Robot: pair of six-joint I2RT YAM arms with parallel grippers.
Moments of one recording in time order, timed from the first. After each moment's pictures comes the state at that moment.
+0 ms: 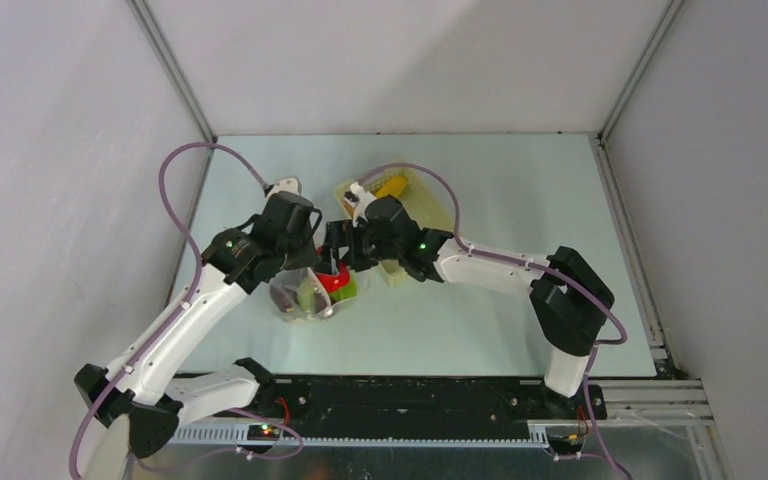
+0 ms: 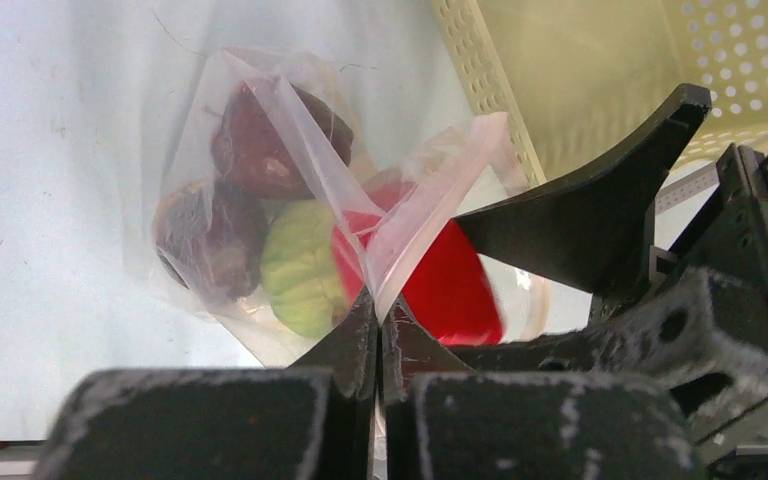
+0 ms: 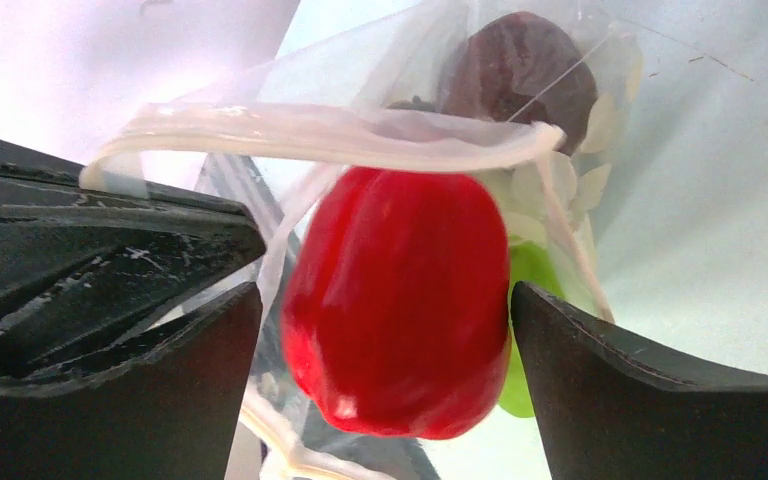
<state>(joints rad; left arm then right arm) -0.59 1.08 1.16 -0.96 -0.33 -0.63 0.95 1.79 1.30 0.07 -0.30 0.71</state>
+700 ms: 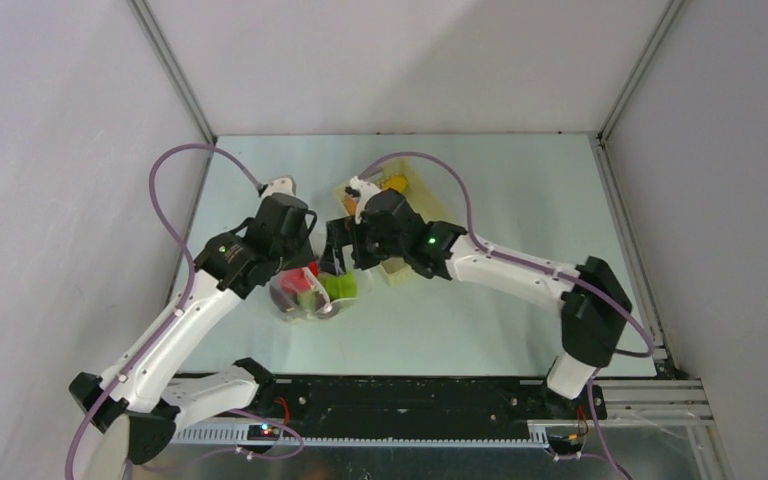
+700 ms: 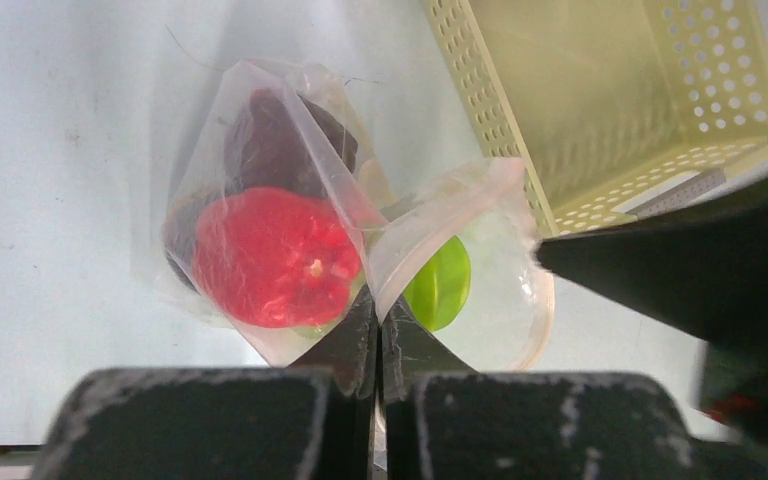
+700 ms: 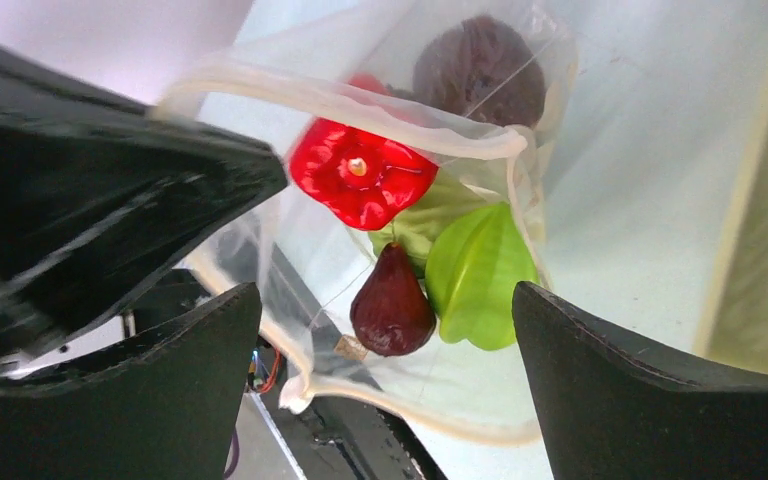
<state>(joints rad) -0.59 1.04 1.16 -0.95 -0.34 -0.63 0.99 1.72 1.40 -0.20 -0.16 0.62</state>
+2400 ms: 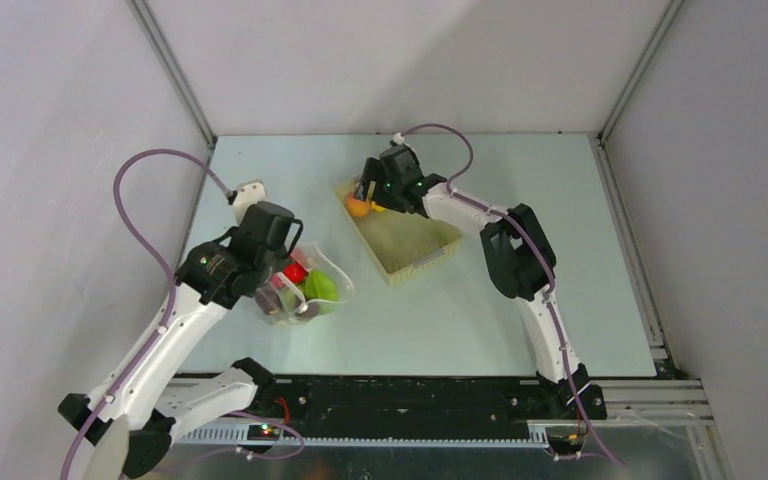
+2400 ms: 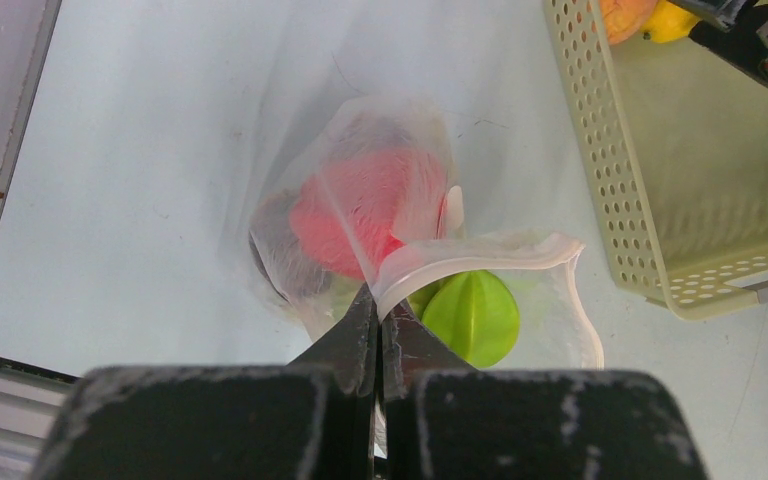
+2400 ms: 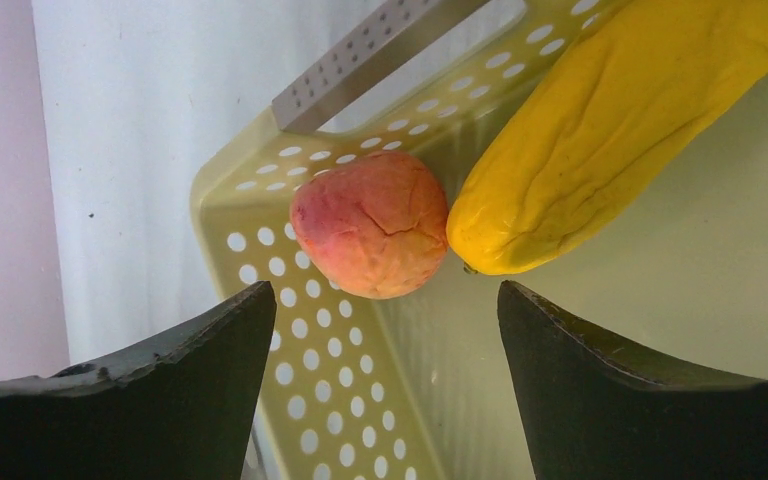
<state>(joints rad) -0.56 0.97 1.17 -1.08 -0.58 -0.66 0.65 2.27 1.84 -0.21 0.00 0.78</state>
